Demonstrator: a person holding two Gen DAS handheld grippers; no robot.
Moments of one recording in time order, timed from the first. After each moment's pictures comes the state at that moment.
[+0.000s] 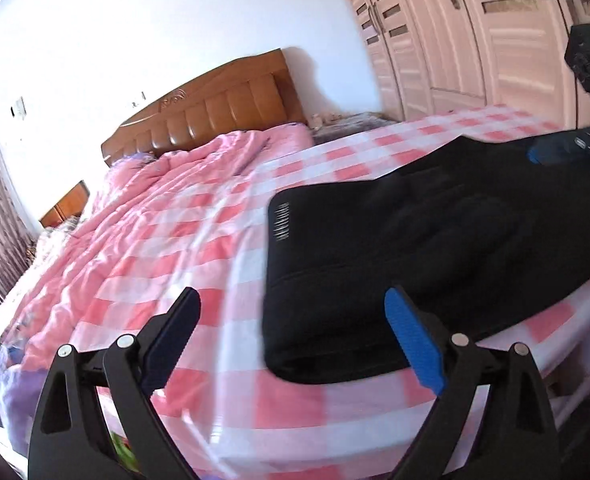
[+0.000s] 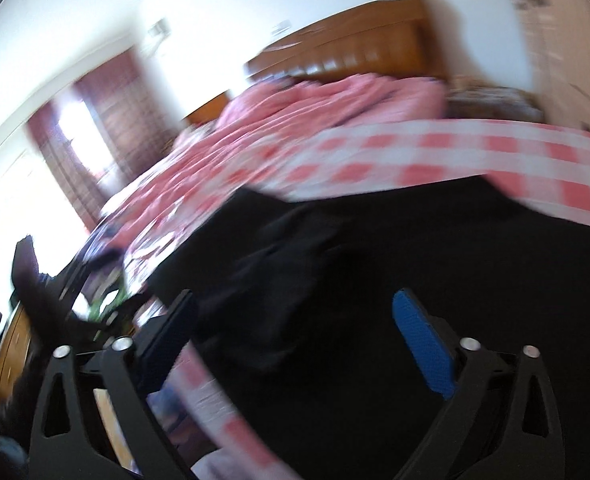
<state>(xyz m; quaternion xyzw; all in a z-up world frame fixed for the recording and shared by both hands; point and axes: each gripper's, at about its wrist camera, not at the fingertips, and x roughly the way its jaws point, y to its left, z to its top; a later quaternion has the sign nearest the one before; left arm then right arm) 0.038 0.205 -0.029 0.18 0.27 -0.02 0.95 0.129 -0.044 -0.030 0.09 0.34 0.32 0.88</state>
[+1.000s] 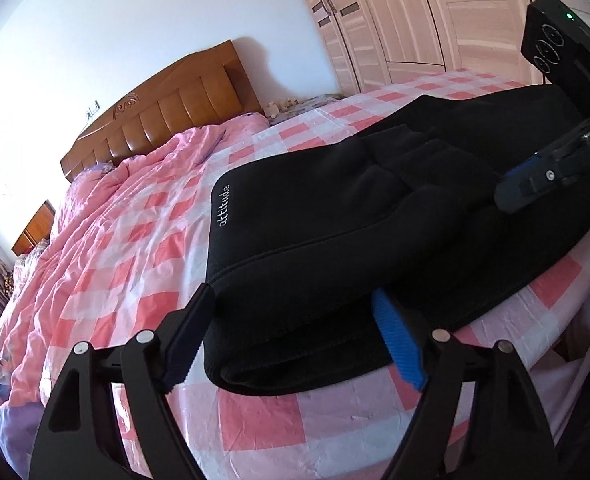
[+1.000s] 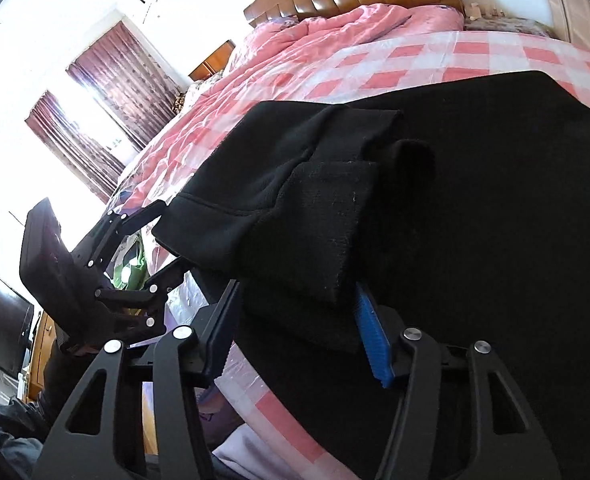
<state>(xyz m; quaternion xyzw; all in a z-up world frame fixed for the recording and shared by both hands) 0.060 0.184 -0.064 0.22 0.29 -0.10 0.93 0.137 -0.013 -0.074 0.12 0.44 0.34 0.82</state>
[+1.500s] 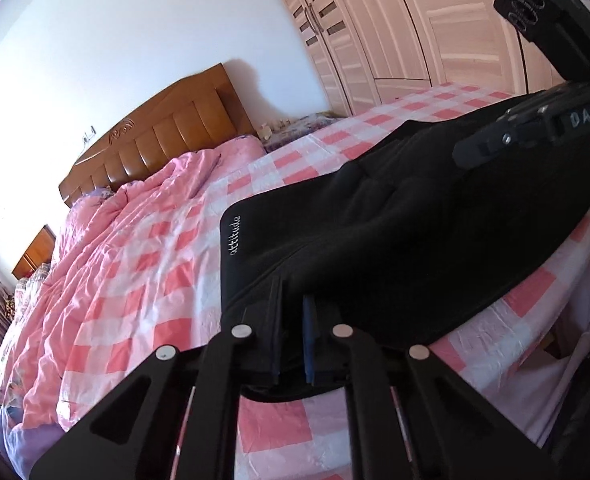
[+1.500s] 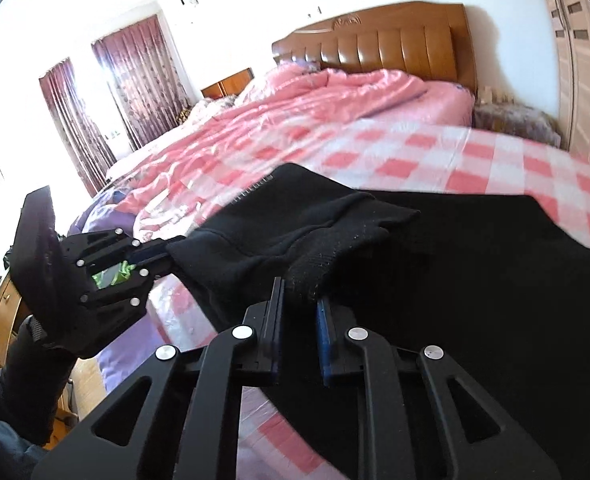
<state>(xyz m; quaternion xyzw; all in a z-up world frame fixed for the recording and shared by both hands) 0.038 0.180 -0.036 0.24 0.26 -0.12 0.93 0.096 -0.008 -0.015 0.03 0.34 0.33 0.88</state>
